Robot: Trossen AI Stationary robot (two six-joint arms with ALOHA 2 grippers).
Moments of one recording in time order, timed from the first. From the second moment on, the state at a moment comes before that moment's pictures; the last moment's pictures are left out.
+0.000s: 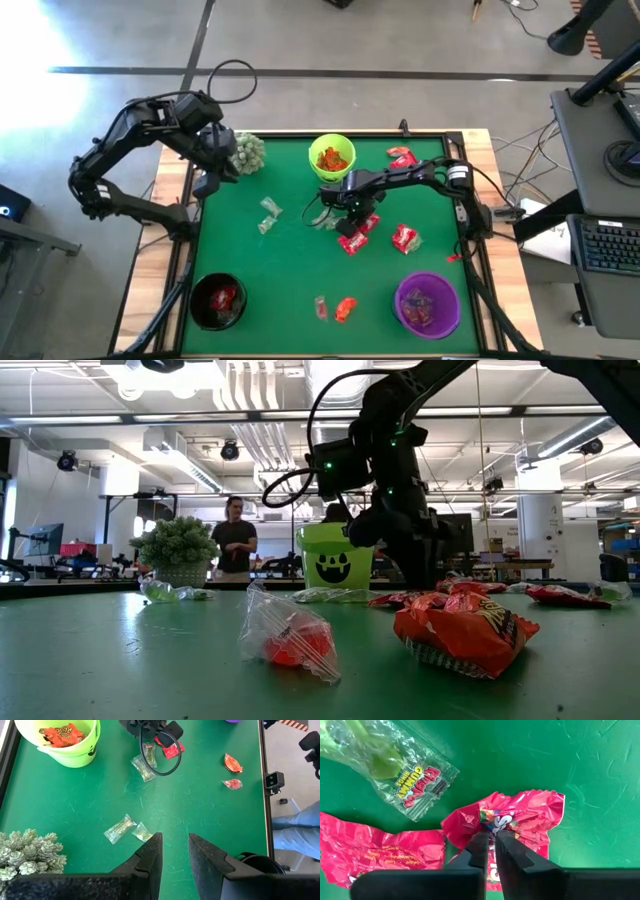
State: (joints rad) left arm 0.44 1.24 1.74 -1.57 0.36 0.23; right arm -0.16 2.22 1.49 -1.07 -0.06 0.56
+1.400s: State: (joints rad) left arm 0.44 1.22 1.74 -1.57 0.36 0.30; right arm -0.14 1.74 1.51 -1.07 0.03 0.63
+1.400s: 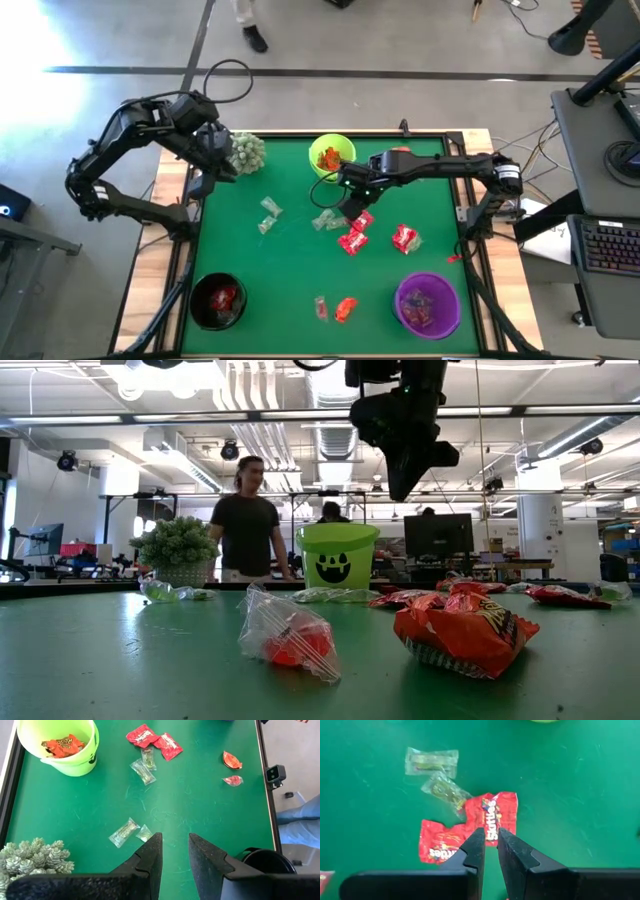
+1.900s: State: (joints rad) left arm 0.44 1.21 1.74 -1.57 0.36 0.28; right arm -0.14 1.74 1.51 -1.15 -0.11 0.62
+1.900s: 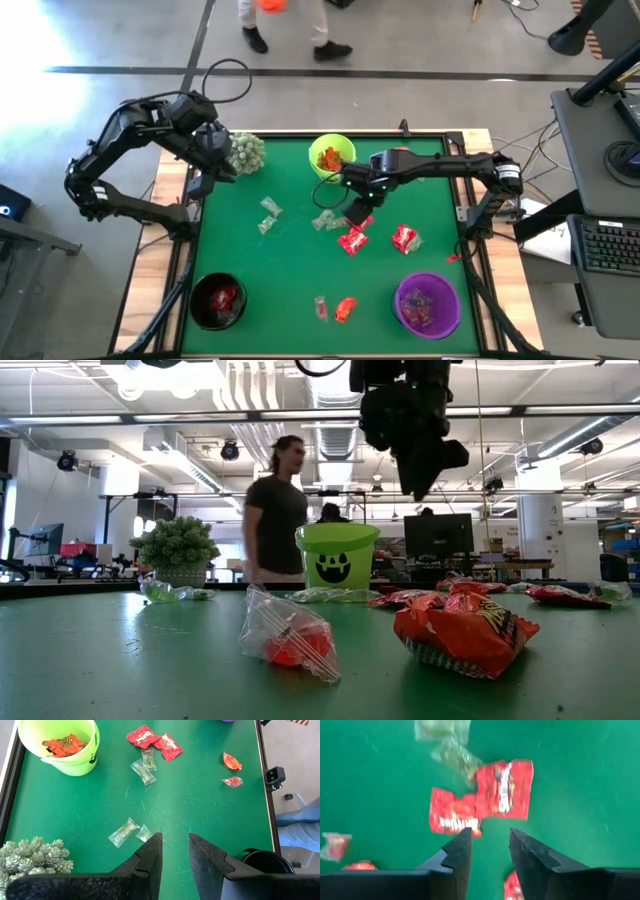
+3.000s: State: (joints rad) left arm 0.44 1.21 1.74 -1.57 0.36 0.30; right arm -0.14 1.74 1.24 -0.91 -0.08 0.86
